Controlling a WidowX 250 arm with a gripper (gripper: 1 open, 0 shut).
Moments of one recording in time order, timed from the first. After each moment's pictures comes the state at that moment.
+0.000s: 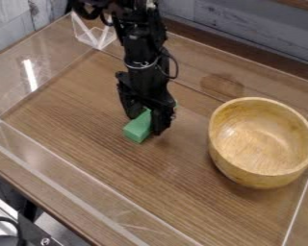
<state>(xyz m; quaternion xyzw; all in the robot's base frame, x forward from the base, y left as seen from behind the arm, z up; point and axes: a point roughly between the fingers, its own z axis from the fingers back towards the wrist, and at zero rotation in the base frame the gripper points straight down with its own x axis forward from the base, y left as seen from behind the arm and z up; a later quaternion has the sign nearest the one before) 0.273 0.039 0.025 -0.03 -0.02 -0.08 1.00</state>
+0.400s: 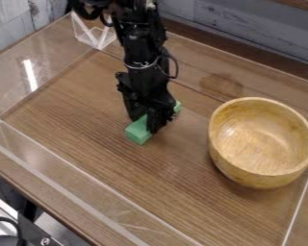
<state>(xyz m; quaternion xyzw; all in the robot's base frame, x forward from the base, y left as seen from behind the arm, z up) 0.273 0.037 0.024 -0.03 -0.02 -0.08 1.00</state>
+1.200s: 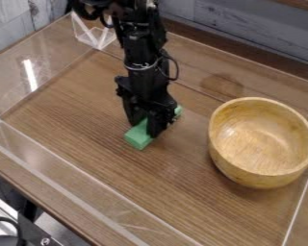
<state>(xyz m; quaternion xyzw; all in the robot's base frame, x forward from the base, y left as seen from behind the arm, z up) 0.265 0.032 0.024 -0.05 0.01 -0.07 1.00</state>
